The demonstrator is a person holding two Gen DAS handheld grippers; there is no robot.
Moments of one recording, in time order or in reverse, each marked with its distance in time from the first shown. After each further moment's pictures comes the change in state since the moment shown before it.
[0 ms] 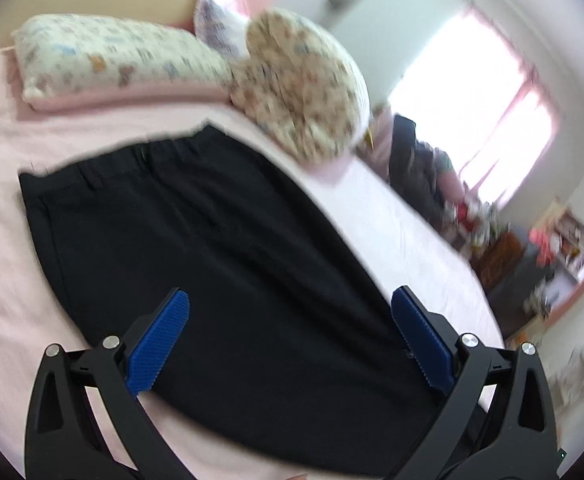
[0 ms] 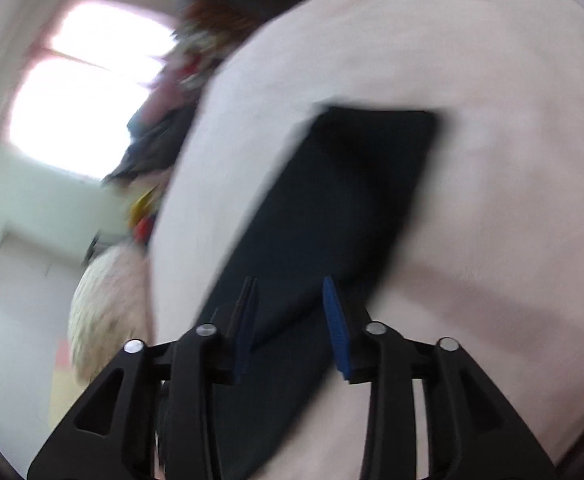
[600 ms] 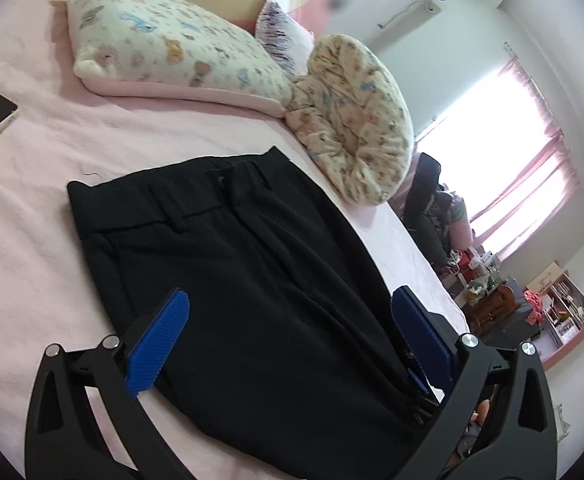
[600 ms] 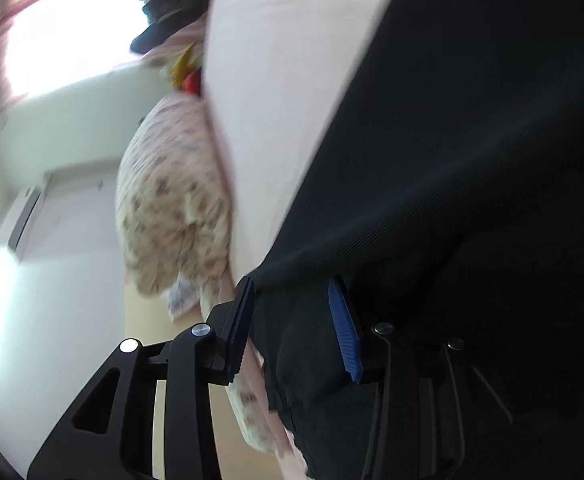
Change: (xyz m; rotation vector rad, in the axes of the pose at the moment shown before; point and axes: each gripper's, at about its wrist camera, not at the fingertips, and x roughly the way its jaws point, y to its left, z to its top) left arm 0.011 0.103 0.041 -0.191 0.002 -0.003; right arm 0.282 0.153 -0.175 0.253 0.530 0.216
